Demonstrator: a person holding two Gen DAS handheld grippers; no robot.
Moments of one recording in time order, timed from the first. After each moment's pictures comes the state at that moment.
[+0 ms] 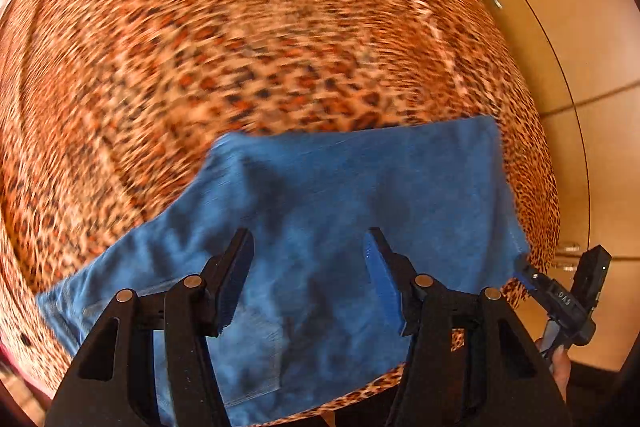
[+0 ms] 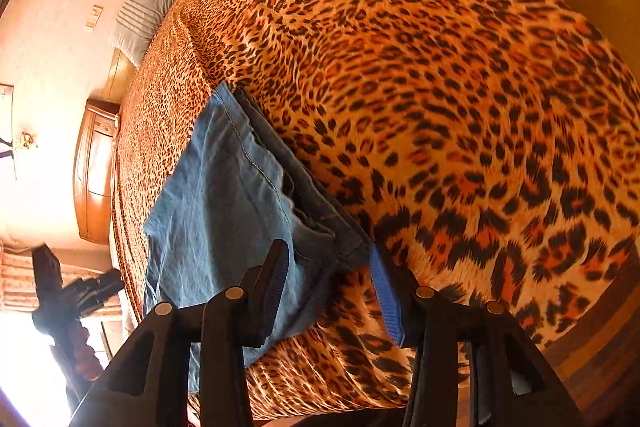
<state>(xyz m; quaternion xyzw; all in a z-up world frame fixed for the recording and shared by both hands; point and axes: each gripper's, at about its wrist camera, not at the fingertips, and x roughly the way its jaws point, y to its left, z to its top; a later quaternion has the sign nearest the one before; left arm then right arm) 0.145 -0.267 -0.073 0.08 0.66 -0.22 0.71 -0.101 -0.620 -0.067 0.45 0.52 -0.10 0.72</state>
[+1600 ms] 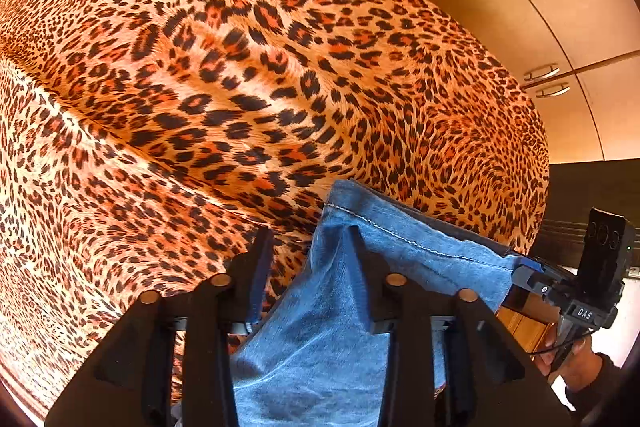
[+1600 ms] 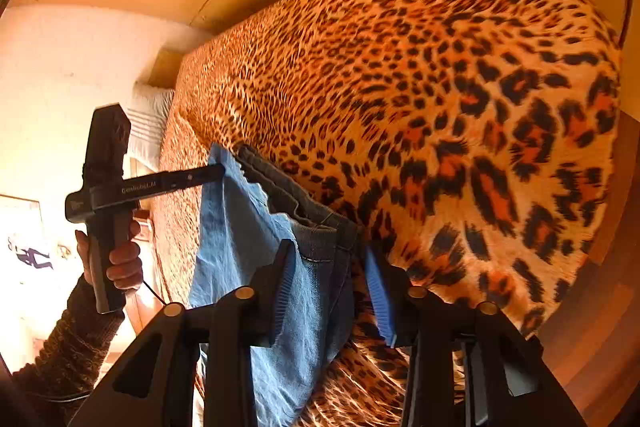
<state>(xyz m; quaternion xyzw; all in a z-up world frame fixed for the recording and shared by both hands) 0.157 -0.515 -0.102 0.34 0.61 -0.47 0.54 -0.152 -0.607 -0.078 0.58 0.35 -0.19 0.72</state>
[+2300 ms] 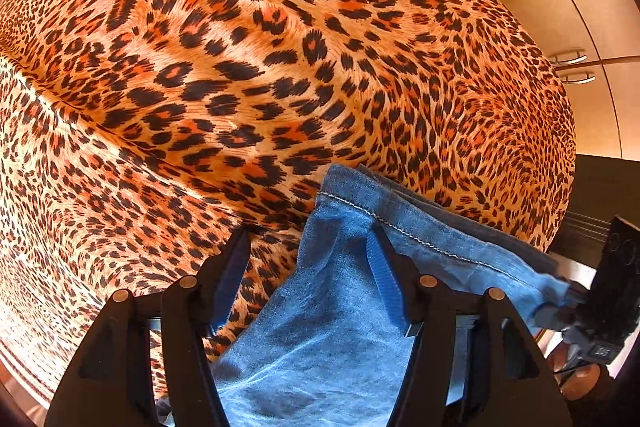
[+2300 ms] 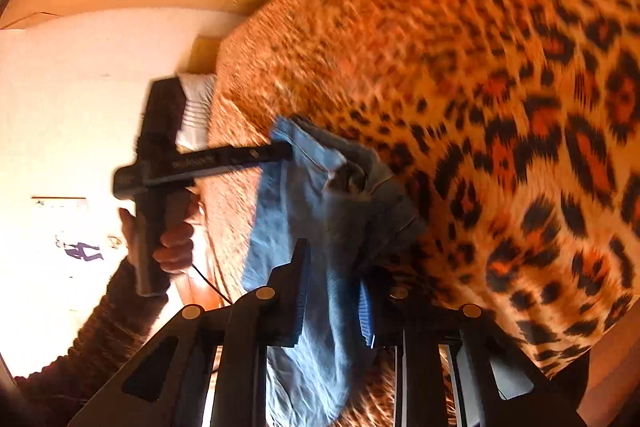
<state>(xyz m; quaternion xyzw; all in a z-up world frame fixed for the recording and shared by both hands) 0.126 -0.547 -0.140 0.38 0.64 -0.43 0.51 -0.129 -0.589 -0.069 0.62 0.30 -0.09 0.72</state>
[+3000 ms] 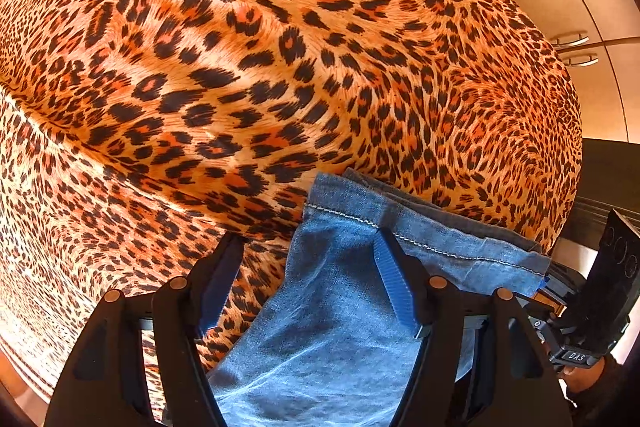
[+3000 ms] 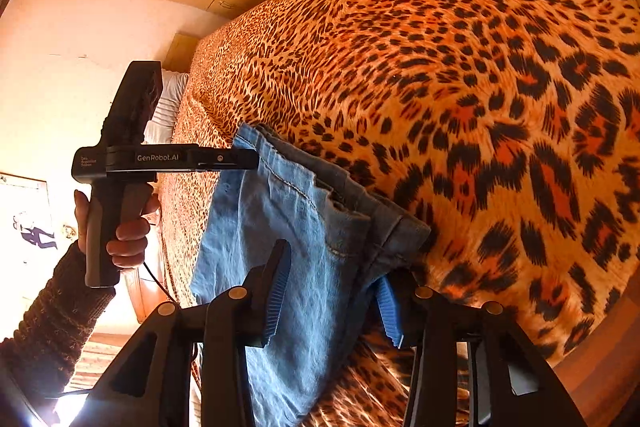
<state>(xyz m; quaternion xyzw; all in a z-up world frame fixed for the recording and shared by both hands) 0.140 -0.545 -0.134 0.42 0.63 -0.44 0.50 -0.132 -0.582 -0.082 0.56 0.36 -0.15 0.73</state>
